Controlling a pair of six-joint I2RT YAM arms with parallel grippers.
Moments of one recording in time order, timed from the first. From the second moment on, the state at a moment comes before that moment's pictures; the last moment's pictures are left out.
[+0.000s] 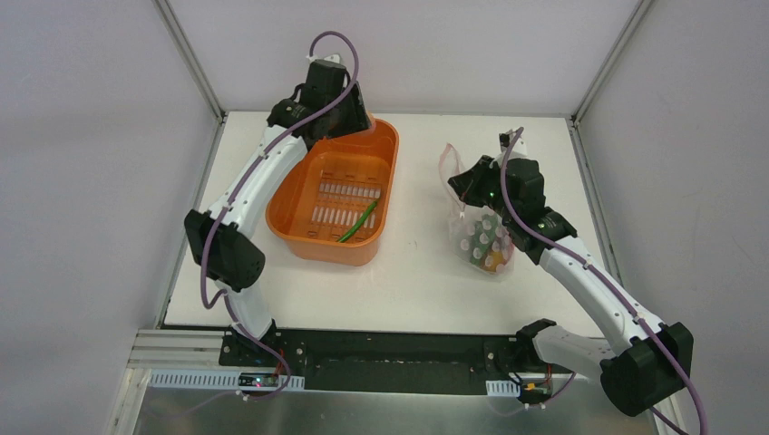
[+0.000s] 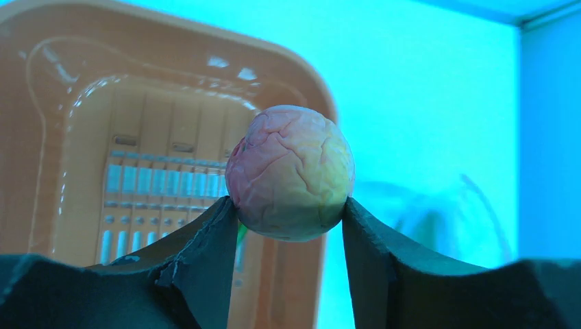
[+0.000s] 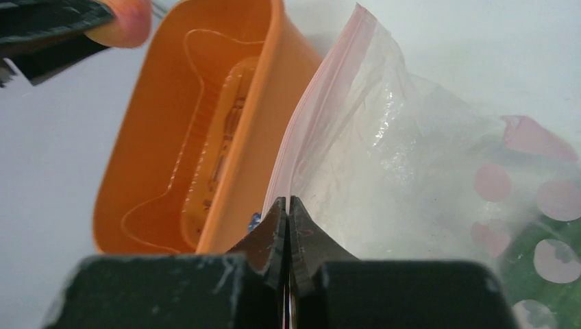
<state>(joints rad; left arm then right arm) -0.45 1.81 1.92 -0.74 -0.12 -0.55 0.47 1.08 0.91 -0.16 -0.03 0.62</state>
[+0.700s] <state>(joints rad) -0.67 1.89 2.08 -0.68 0.26 -0.66 0.55 1.01 0.88 -0.20 0.19 0.69</state>
